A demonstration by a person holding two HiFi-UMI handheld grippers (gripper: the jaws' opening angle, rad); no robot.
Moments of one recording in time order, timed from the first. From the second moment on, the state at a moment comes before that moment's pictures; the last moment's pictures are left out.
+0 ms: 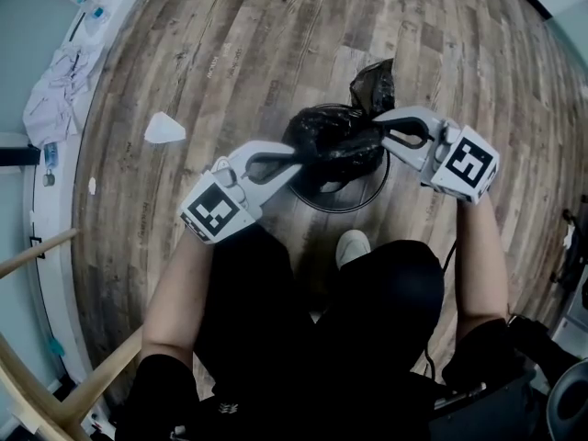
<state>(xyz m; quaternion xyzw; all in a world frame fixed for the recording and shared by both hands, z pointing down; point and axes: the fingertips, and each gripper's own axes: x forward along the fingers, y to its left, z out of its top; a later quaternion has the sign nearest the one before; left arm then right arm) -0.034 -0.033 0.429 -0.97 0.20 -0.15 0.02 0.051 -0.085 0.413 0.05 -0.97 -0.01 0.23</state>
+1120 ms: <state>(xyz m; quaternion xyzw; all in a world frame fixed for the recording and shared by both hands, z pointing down) -0.030 -0.129 0.404 -0.97 0.17 -0.08 -0.13 0.036 -0.019 0.420 -0.05 -0.97 -0.04 0.24</state>
